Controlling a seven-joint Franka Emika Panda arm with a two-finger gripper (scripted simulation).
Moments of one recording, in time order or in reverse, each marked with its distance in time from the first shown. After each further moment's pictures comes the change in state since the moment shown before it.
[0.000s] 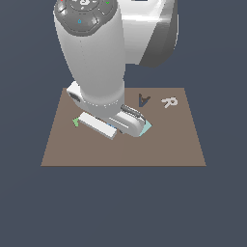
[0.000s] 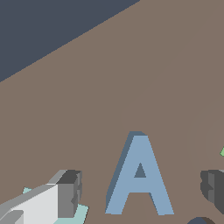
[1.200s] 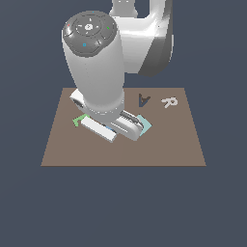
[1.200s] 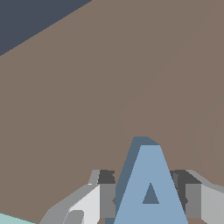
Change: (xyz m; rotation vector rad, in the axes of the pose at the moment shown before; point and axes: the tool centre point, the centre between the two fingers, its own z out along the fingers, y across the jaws) arm 0.001 0.000 0.023 0.002 -0.001 0.015
